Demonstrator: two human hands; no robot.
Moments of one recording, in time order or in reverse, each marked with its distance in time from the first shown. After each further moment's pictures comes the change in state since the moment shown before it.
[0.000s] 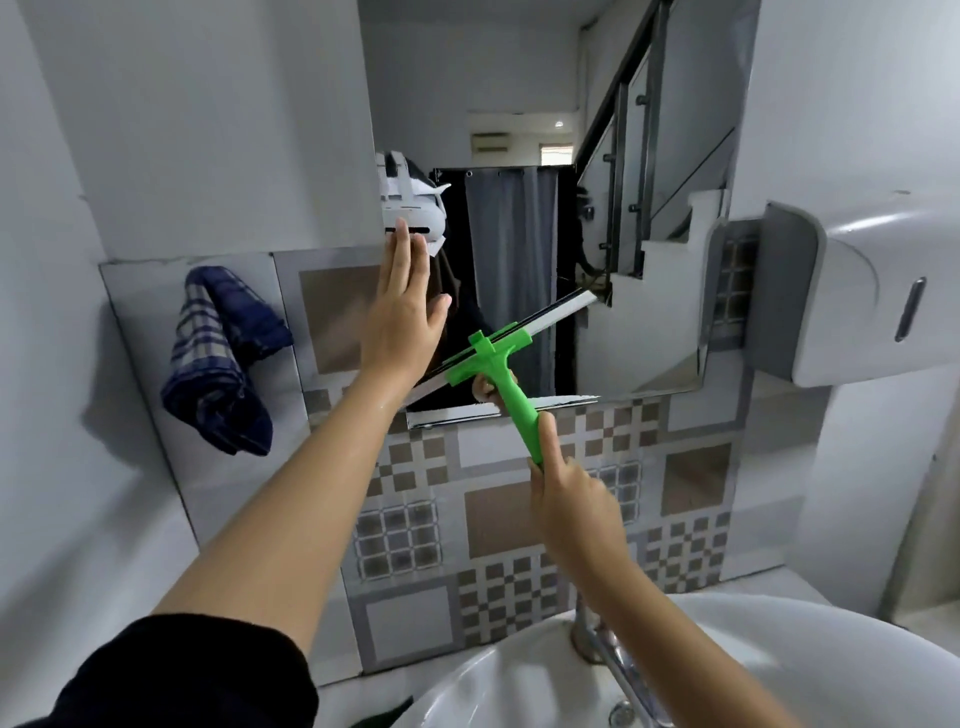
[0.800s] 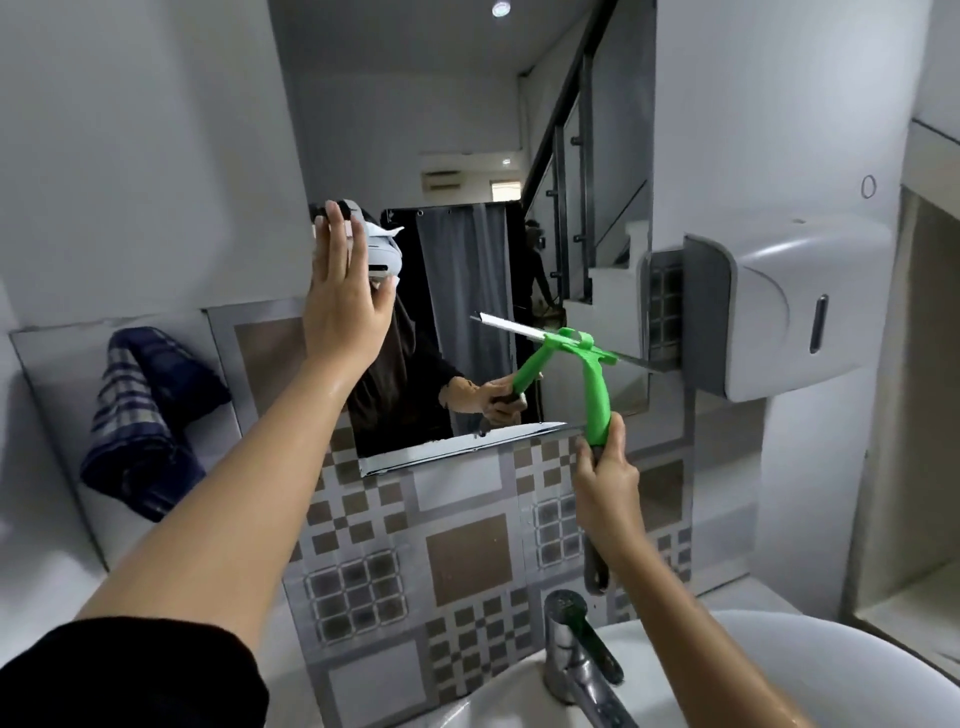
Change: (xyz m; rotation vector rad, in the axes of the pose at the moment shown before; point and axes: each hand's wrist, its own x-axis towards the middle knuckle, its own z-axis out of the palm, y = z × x) left_hand 0.058 0.003 -0.003 0.007 0.085 0.025; right_hand 0.040 0.062 -0.028 0.659 0.199 0.366
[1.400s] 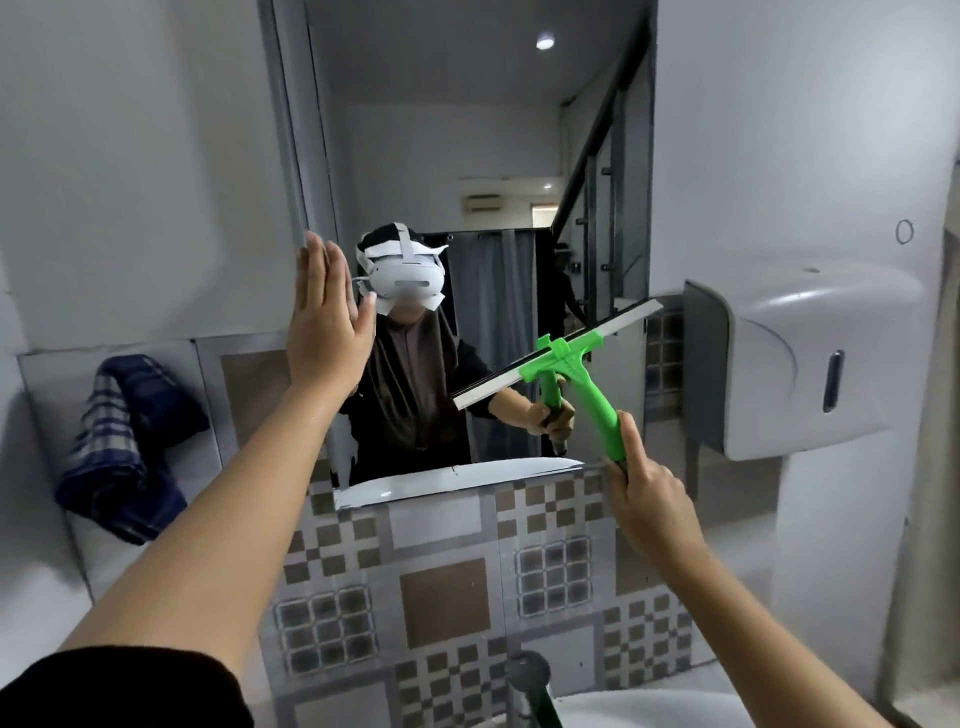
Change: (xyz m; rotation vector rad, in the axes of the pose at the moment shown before) left_hand 0.014 0.007 0.010 0.075 0.137 -0.118; right_hand 0.068 0.017 -0.068 -0.545 -0.057 -0.399
